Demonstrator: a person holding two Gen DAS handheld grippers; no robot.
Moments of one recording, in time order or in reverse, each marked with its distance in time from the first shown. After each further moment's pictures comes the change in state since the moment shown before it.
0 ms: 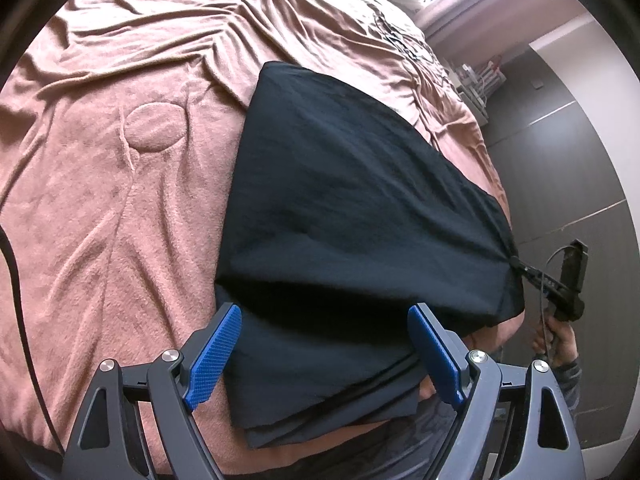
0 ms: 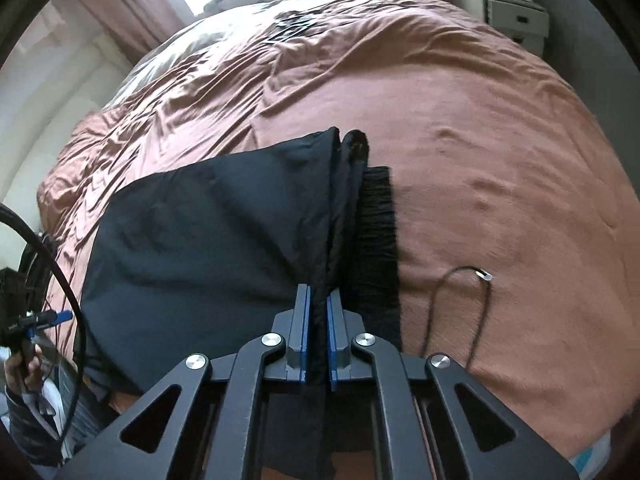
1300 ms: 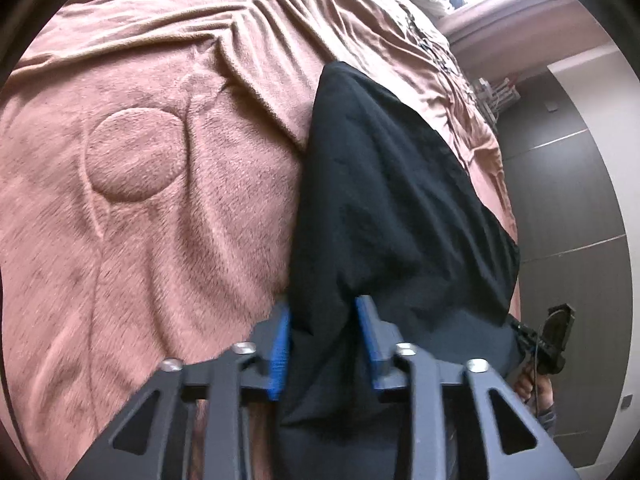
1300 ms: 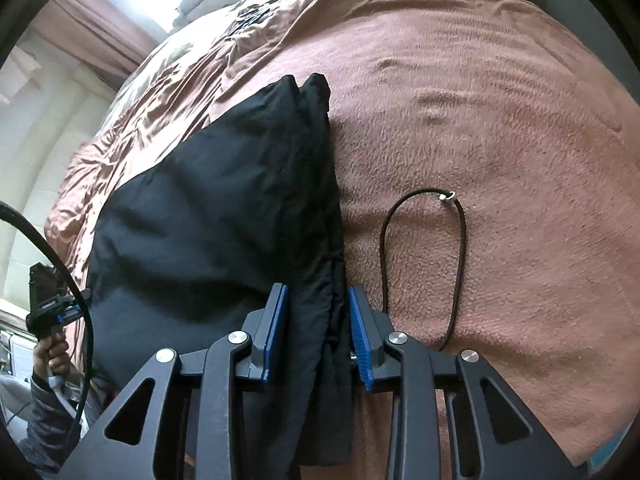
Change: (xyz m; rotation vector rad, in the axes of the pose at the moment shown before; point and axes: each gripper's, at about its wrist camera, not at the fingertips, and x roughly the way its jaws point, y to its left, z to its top) left arm 0.051 0.042 0.056 -0.088 0.027 -0.042; right arm 0.028 -0.048 -0.025 0.136 0.044 0.109
